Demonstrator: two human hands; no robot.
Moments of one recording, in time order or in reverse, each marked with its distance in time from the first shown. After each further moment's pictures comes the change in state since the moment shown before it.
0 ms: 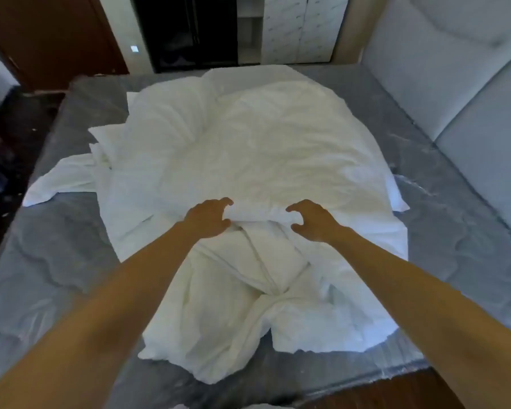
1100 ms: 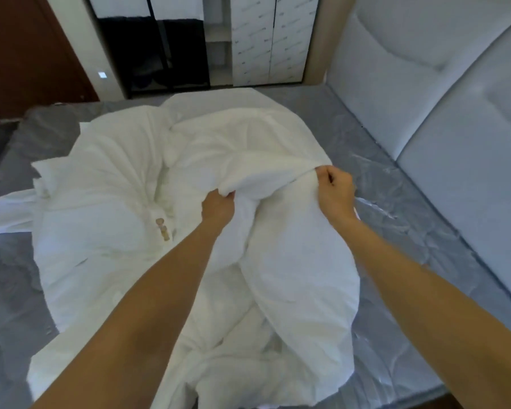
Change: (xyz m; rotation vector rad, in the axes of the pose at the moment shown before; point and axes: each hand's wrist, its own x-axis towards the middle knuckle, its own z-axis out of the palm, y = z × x) left_hand 0.127 0.205 -0.013 -0.754 0.355 -0.371; right_hand 0.000 0.131 -0.150 0.746 0.858 0.114
